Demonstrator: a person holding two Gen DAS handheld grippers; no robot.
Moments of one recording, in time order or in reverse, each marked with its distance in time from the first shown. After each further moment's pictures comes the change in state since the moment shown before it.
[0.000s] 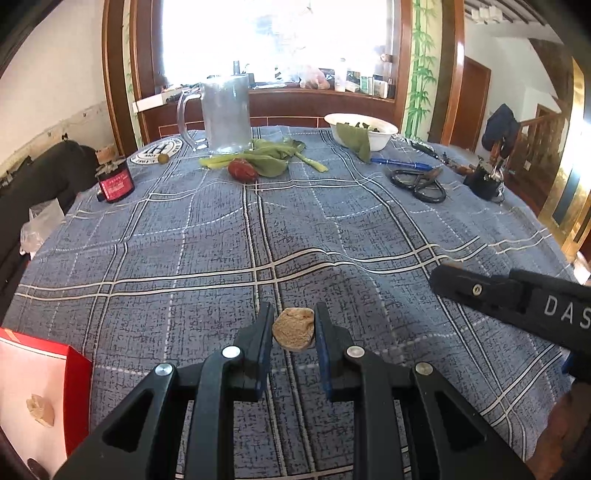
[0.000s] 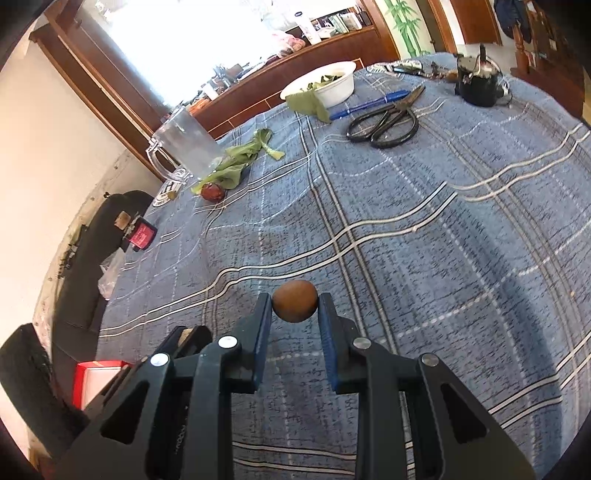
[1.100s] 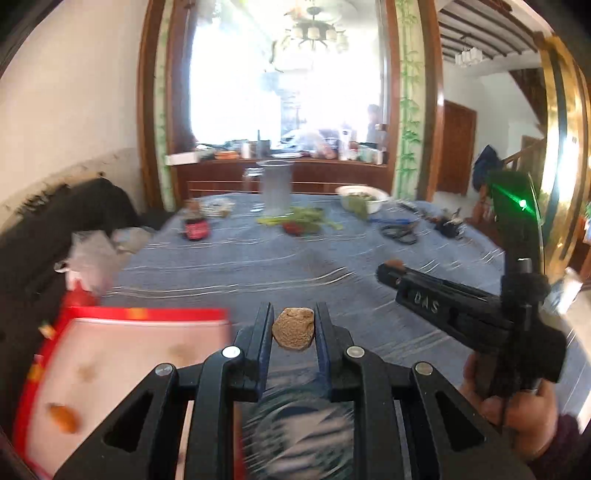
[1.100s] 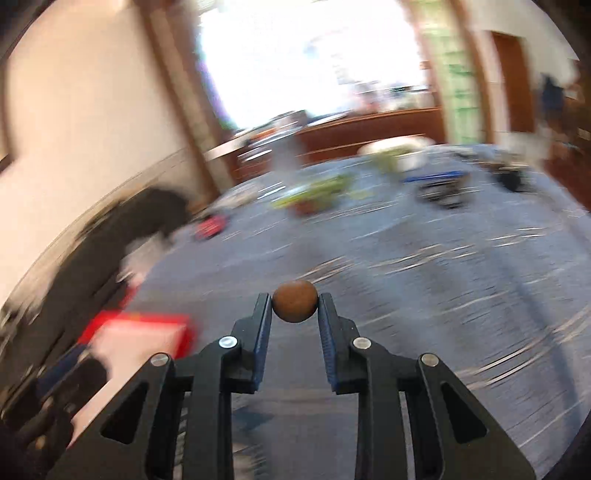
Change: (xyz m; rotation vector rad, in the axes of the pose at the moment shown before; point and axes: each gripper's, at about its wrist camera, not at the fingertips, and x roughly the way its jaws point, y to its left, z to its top) left arm -0.186 0.074 -0.062 0.014 -0.237 0.028; right arm -0.065 0.113 -0.089 -0.320 -0.194 0.079
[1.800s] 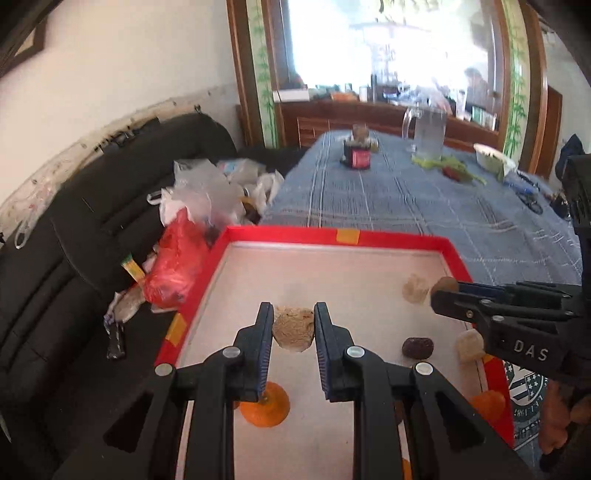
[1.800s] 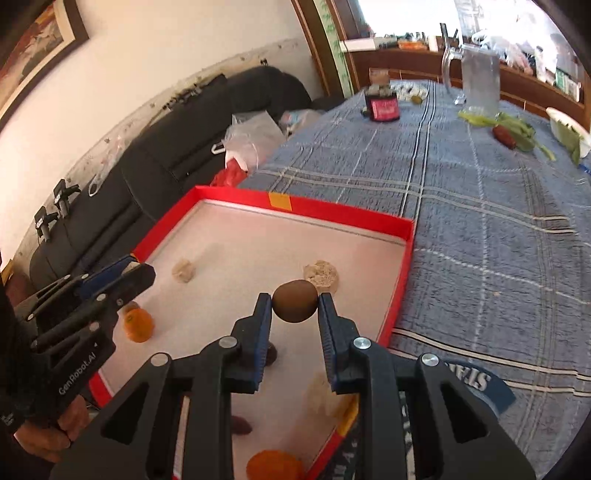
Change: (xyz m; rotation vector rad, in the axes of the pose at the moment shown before) left arm 0.025 0.166 -0.036 -0.120 0.239 0.286; right arm 0.098 0.154 -0.049 -0.262 0.386 0.253
